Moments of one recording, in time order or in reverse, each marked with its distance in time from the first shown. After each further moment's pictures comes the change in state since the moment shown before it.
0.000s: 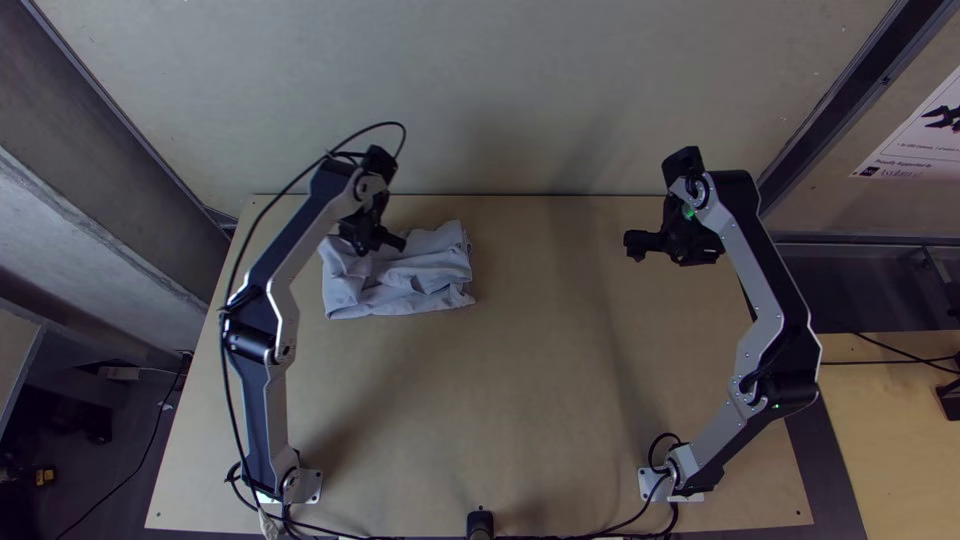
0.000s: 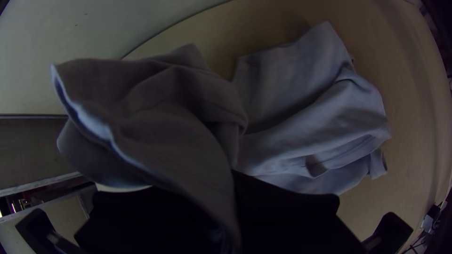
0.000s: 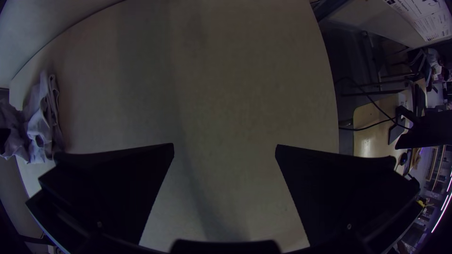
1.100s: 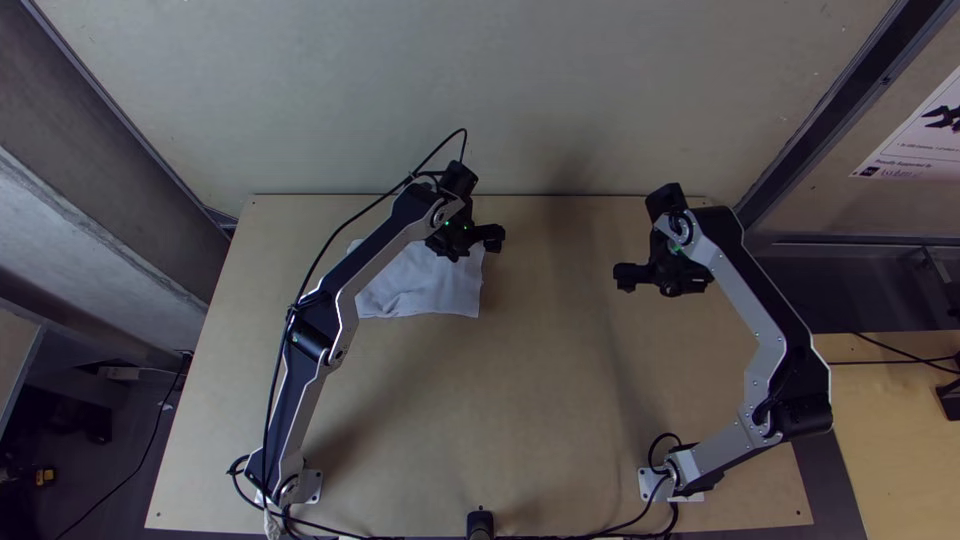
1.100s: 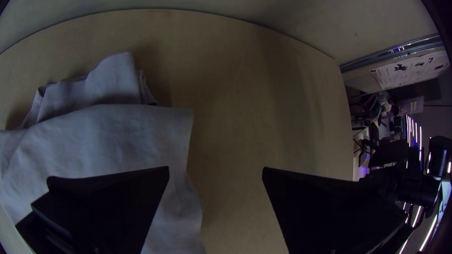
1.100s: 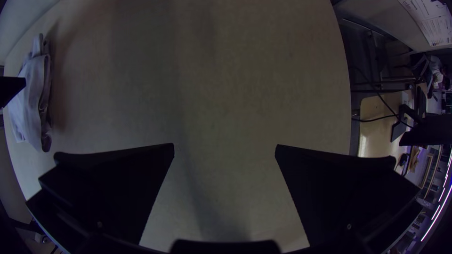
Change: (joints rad) left arm -0.225 0.194 0.174 0.329 0.533 -0.527; right arm 0.051 -0.128 -0.311 0.118 0.005 -0.001
